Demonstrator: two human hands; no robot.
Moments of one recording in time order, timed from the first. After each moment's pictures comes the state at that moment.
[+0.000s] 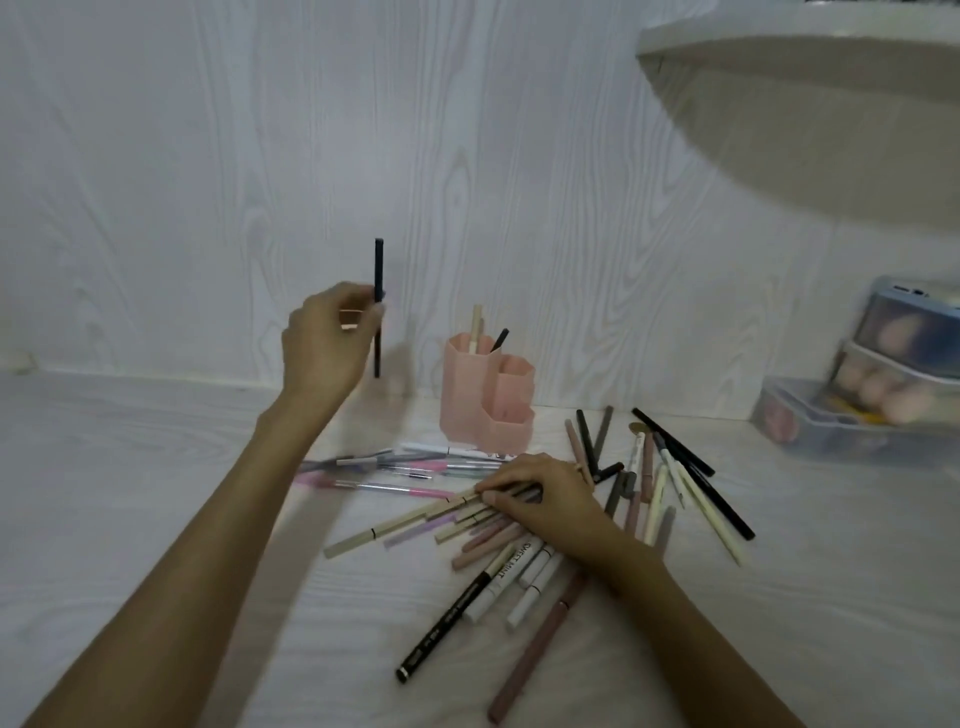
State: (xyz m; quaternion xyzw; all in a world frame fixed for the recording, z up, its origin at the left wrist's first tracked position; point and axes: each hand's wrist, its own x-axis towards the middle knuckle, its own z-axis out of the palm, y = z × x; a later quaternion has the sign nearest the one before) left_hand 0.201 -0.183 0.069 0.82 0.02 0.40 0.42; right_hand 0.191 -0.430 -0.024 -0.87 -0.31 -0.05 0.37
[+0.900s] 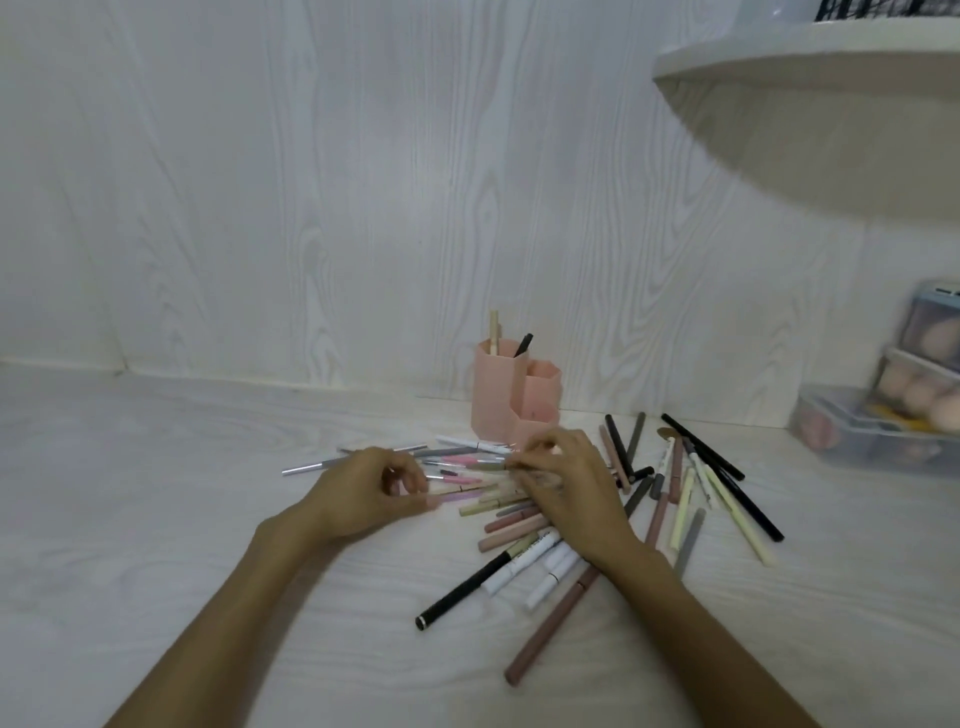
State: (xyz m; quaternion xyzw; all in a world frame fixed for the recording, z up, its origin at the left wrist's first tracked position) left_hand 0.133 -0.172 -0.019 0.94 -0.04 0.05 0.32; right_hand 0.183 -0.420 -0.027 -0.86 -0.32 -0.26 0.30
